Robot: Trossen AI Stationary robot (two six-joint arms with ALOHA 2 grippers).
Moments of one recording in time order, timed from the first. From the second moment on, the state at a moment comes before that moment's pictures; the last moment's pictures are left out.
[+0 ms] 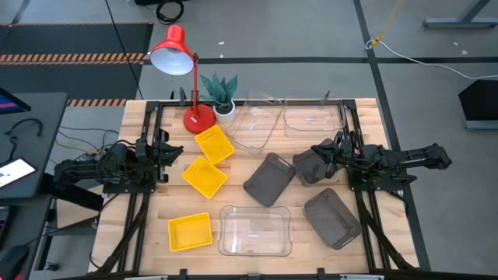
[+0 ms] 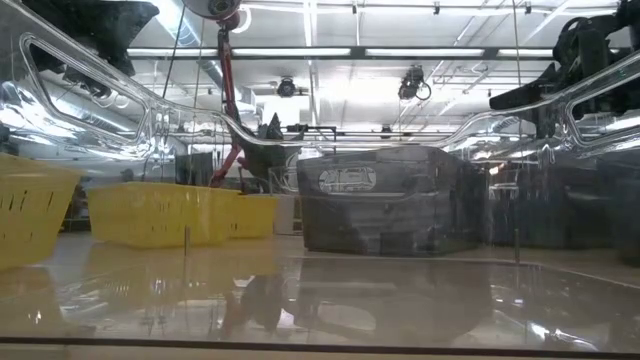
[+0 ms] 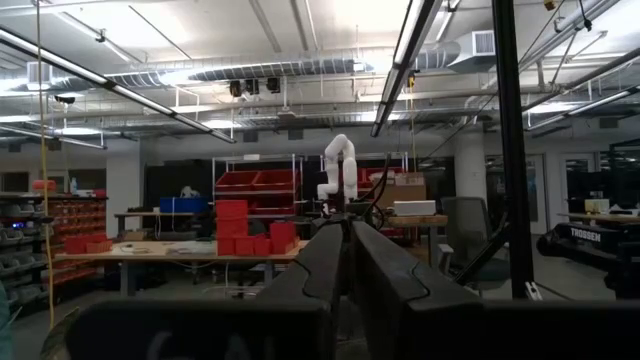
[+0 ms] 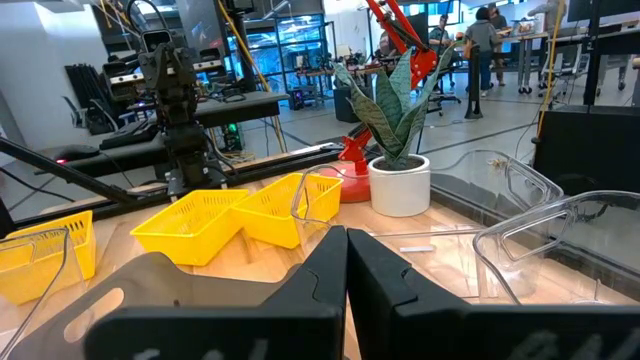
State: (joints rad) left arm 0.05 0.04 0.01 0.48 -0.06 0.04; right arm 0.10 0.07 0.01 0.08 0.47 0.13
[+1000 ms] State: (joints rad) left arm 0.05 0.04 0.01 0.59 -0.06 0.03; right arm 0.09 0.06 0.01 0.56 0.48 -0.13
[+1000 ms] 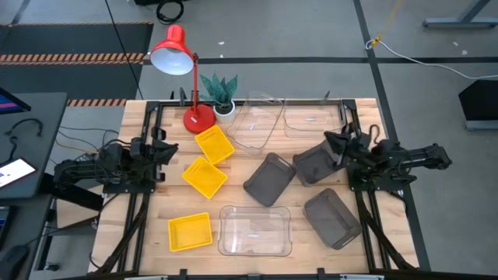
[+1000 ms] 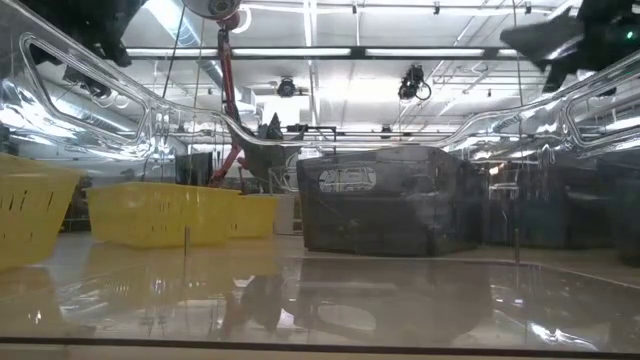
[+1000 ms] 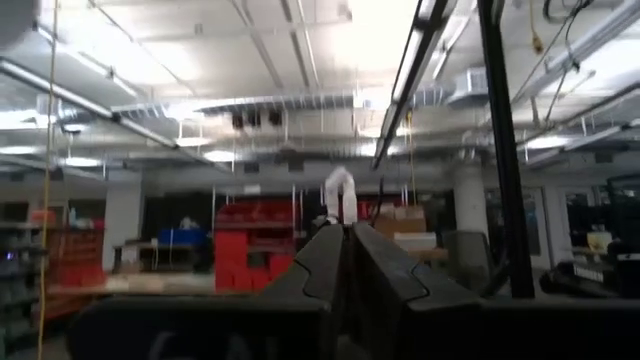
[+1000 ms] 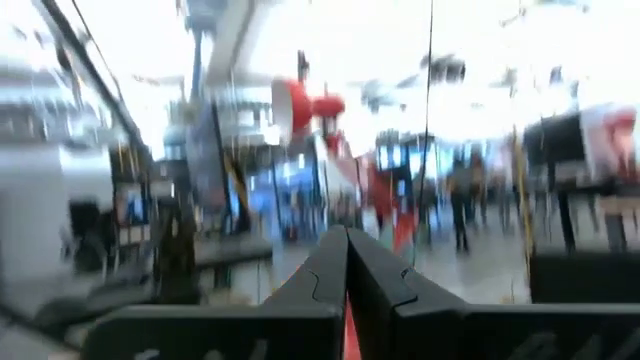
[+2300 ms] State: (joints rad) left arm 0.06 0.29 0.12 0.62 -0.43 0.01; right arm 0.09 0.61 0.23 0.64 0.36 0.21
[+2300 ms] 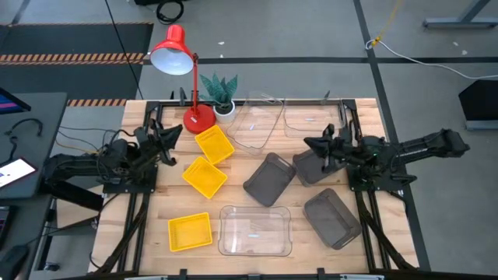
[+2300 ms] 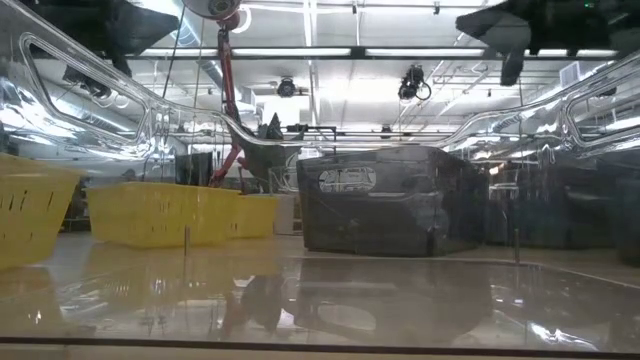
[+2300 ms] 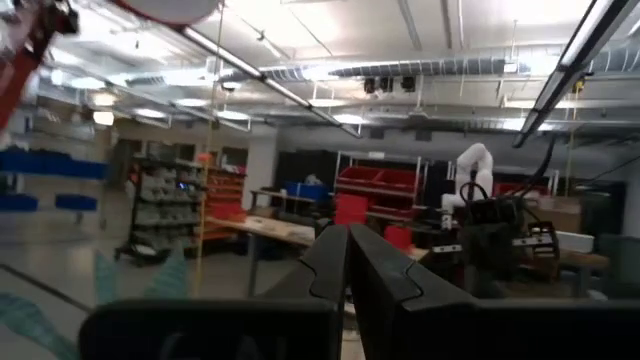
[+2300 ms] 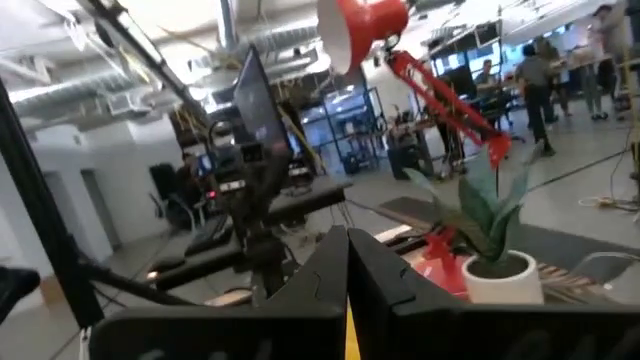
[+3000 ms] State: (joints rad) left arm 0.13 0.57 0.28 0.71 -0.58 -0.02; right arm 0.27 0.66 0.52 0.19 0.39 -0.03
